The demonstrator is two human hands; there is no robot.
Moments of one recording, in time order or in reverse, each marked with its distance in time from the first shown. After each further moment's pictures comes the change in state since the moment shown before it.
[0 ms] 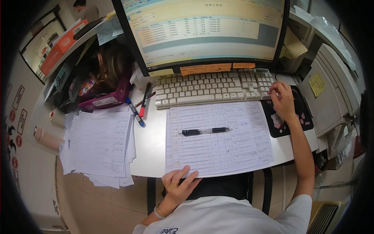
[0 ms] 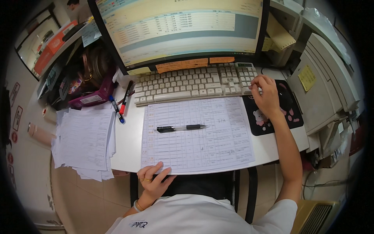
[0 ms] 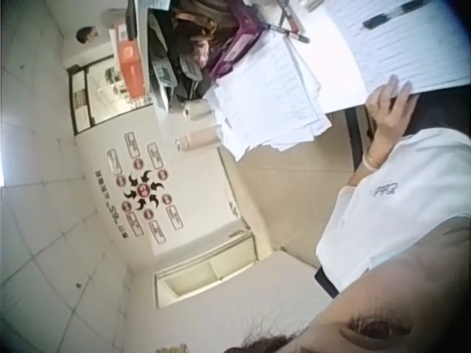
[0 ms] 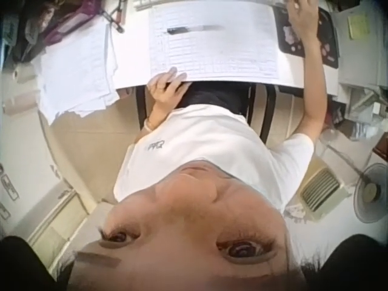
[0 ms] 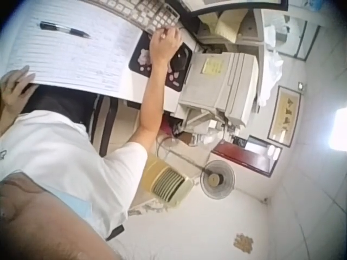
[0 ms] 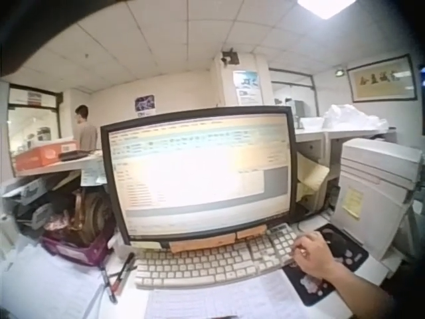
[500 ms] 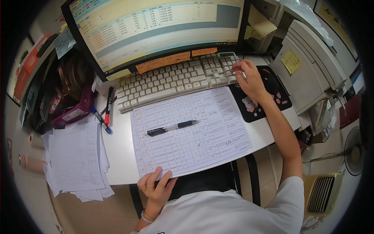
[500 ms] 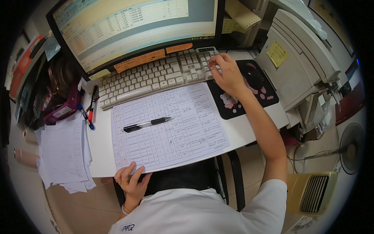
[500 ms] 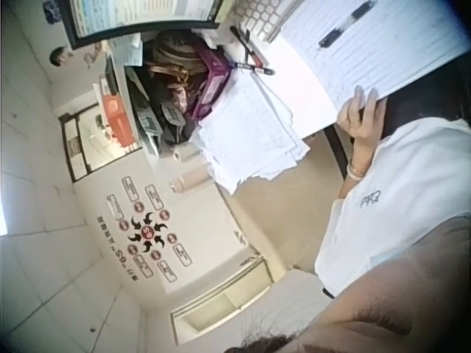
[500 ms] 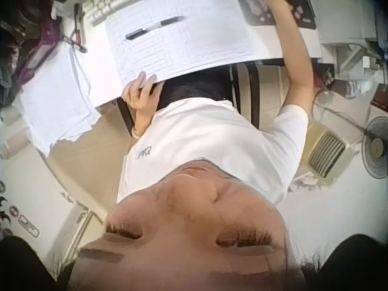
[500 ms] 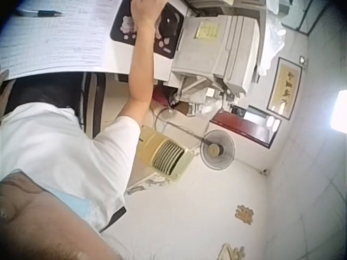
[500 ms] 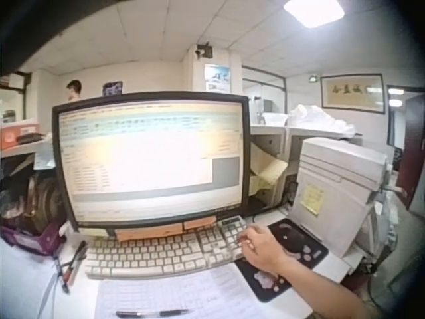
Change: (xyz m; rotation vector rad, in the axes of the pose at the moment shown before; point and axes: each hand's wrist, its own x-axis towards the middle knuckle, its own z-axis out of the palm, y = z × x) left_hand -0.008 -0.006 0.001 0.039 -0.013 -0.009; right_hand 0.009 -0.003 0.009 0.104 -0.019 0.001
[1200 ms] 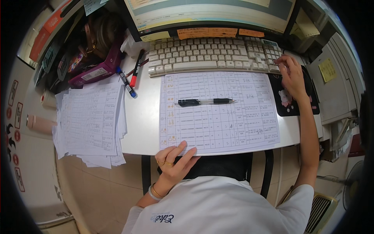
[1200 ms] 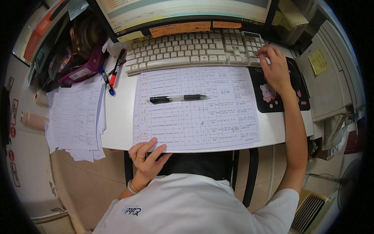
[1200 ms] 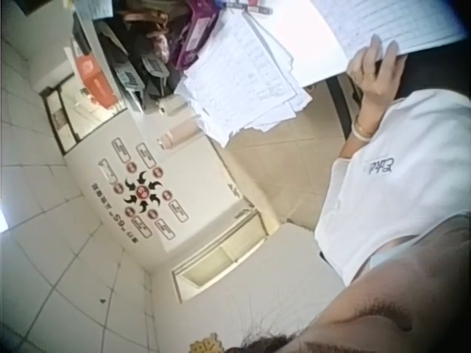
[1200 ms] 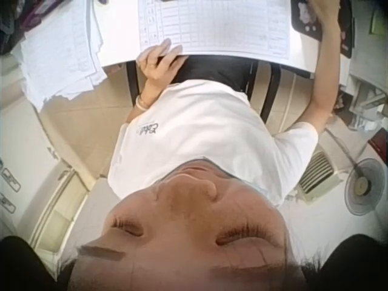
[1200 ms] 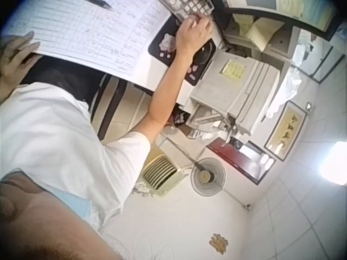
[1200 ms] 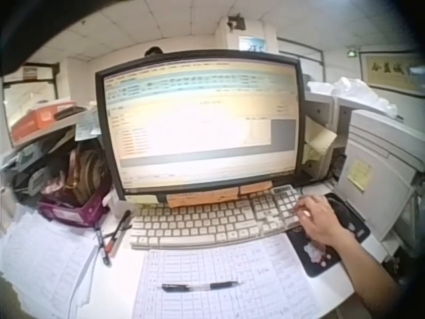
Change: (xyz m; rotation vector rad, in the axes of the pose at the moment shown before) left_hand 0.008 0.004 0.001 -0.048 0.034 0.021; right_hand -0.004 0.005 -0.012 -0.205 -0.114 0.035
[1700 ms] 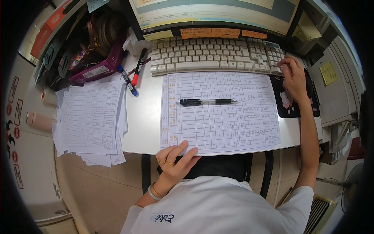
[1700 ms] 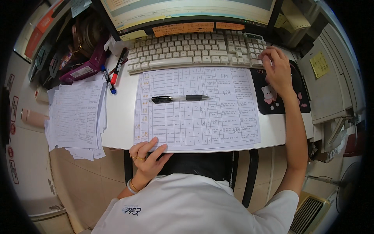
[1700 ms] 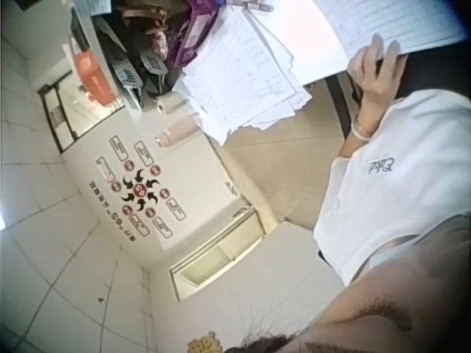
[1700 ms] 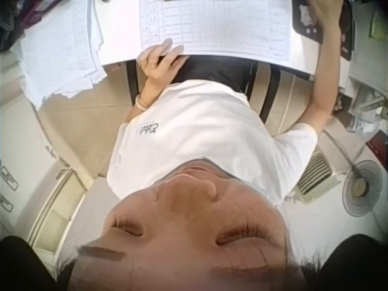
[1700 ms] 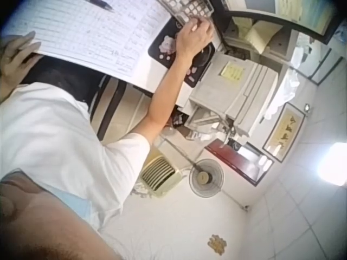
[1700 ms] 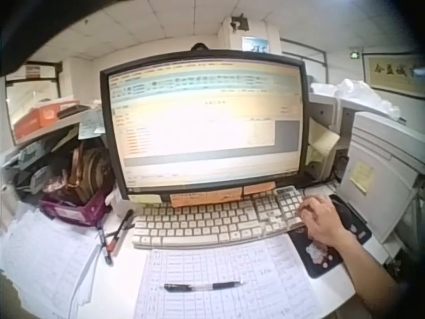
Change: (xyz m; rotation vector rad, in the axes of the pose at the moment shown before) left_hand 0.002 0.000 0.000 0.006 0.011 0.005; right_hand 0.000 0.006 0.001 0.030 0.025 -0.002
